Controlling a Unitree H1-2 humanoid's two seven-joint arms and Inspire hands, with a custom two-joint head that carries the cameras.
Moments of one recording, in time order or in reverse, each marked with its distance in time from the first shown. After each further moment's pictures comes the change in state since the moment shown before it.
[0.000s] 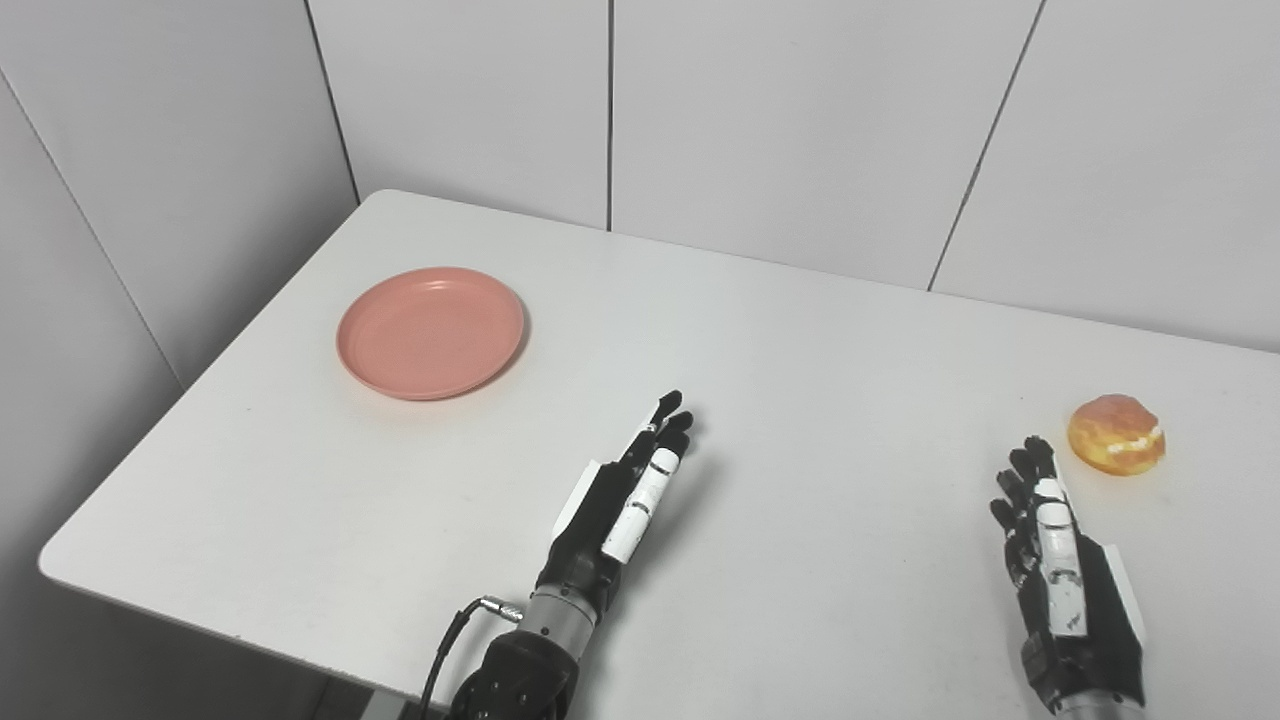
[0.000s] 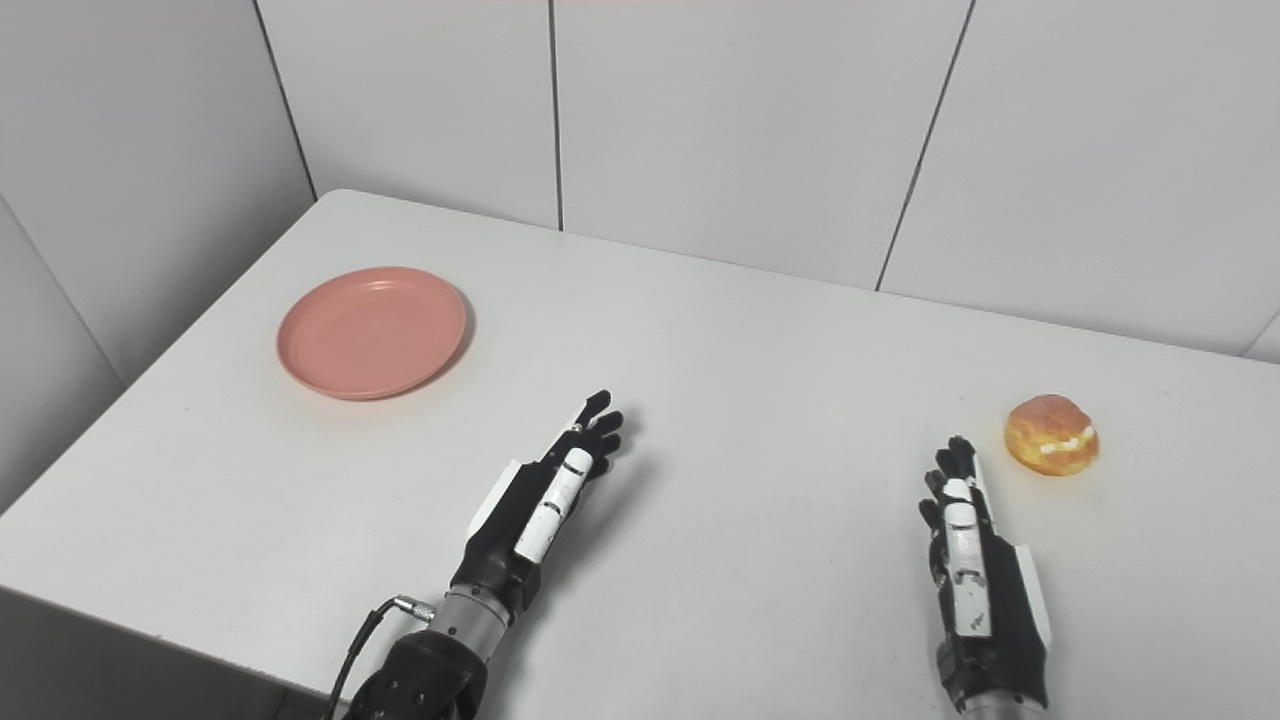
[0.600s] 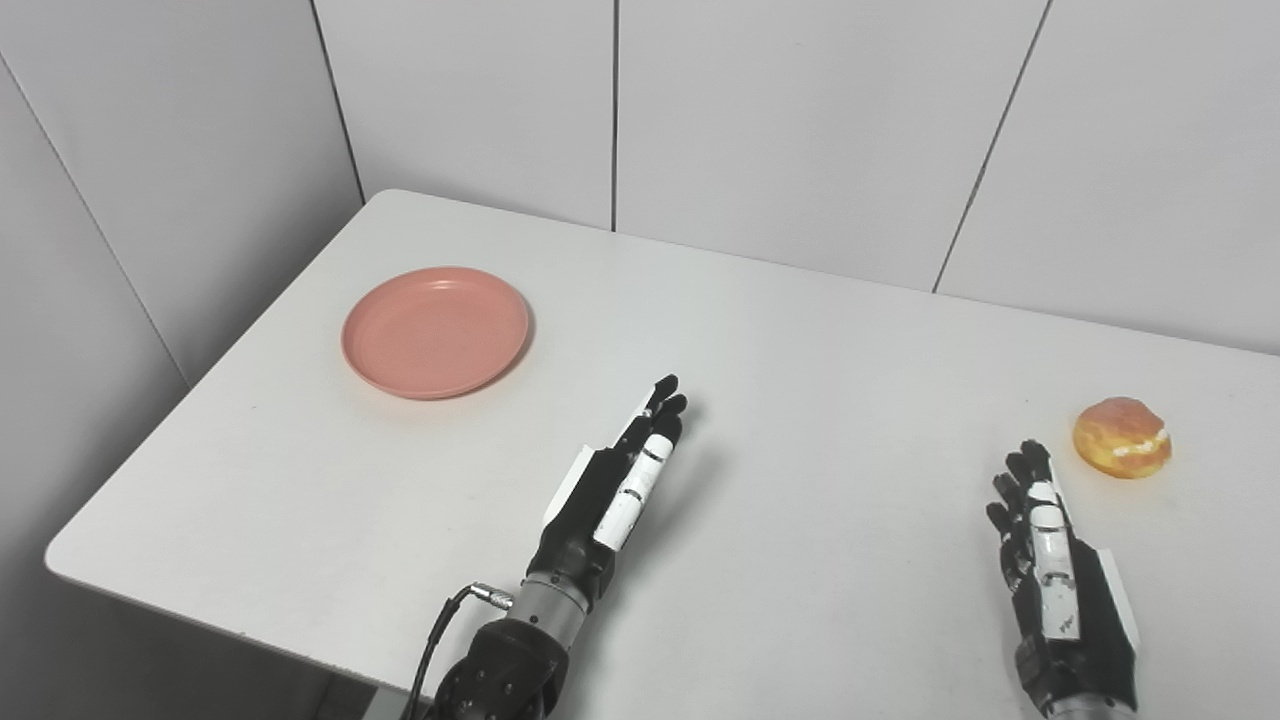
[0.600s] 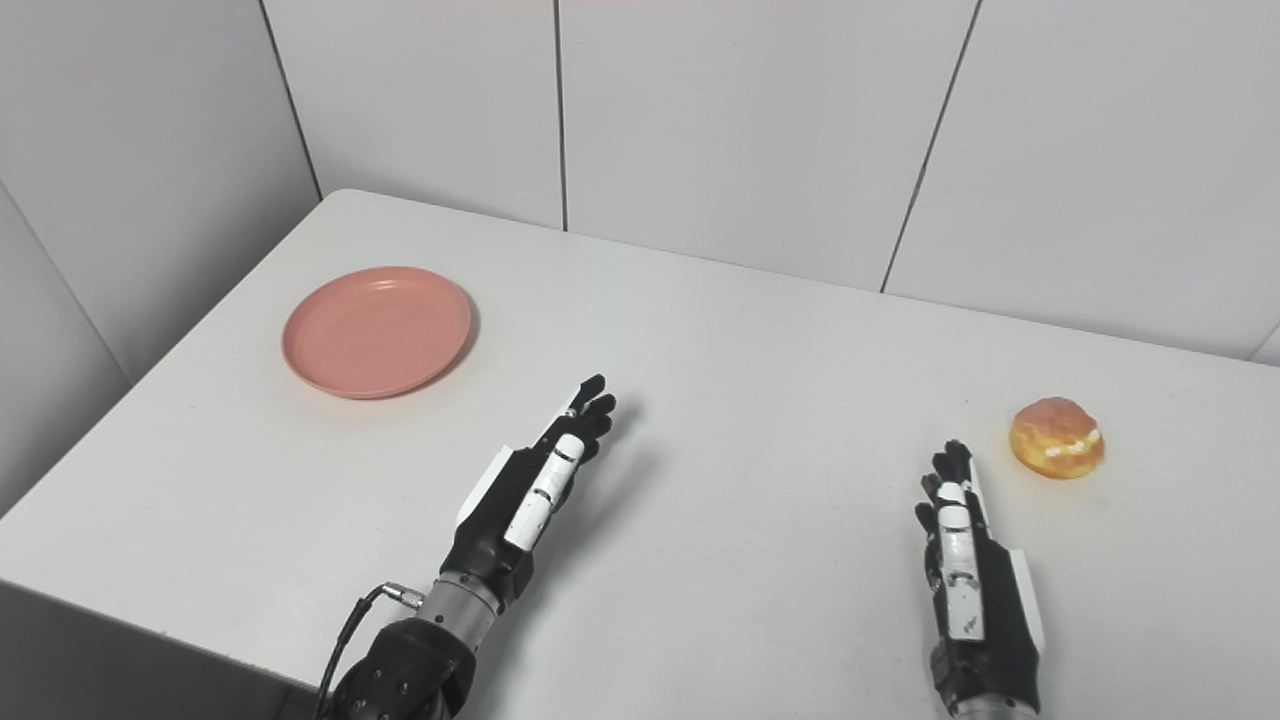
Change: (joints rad) left arm -0.009 0.023 0.052 -0.099 -0.055 0.044 -0.061; right arm 0.009 0.028 0.012 0.001 -0.032 0.000 -0.019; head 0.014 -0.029
